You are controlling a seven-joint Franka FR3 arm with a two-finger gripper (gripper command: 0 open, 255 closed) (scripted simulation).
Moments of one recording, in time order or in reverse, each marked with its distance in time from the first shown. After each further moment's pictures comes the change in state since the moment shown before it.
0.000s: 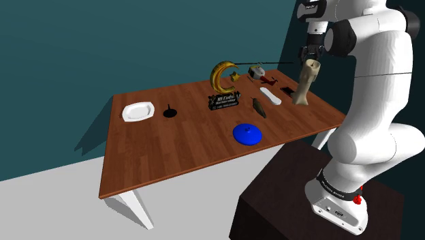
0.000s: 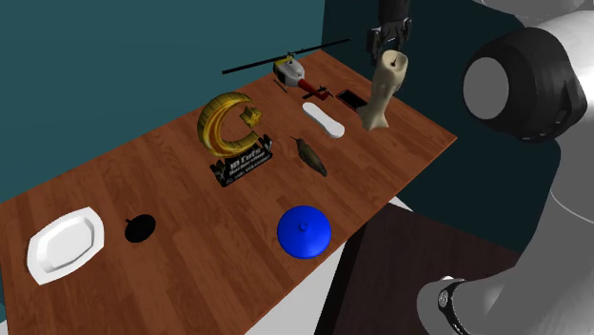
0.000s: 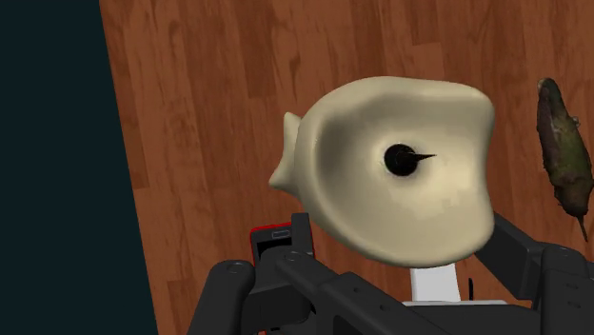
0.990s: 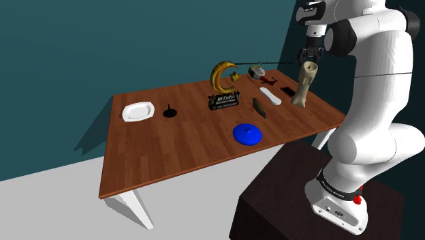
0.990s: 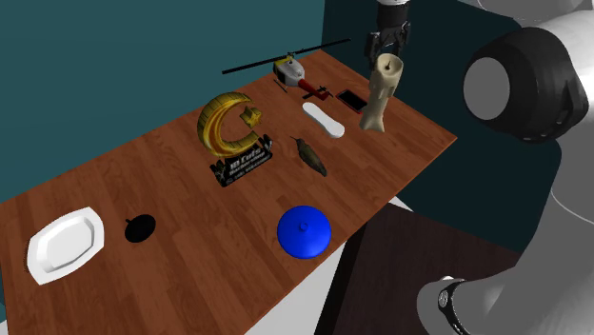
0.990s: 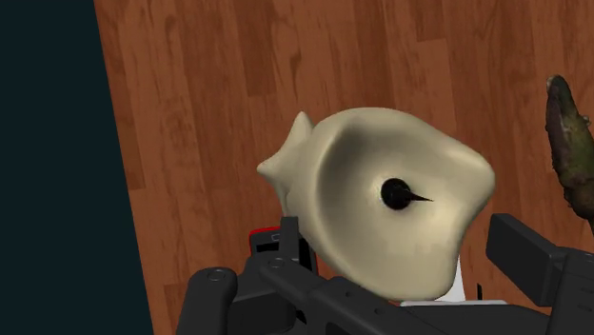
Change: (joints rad) arm 0.005 -0.004 0.000 -0.041 -0.001 0.040 0.000
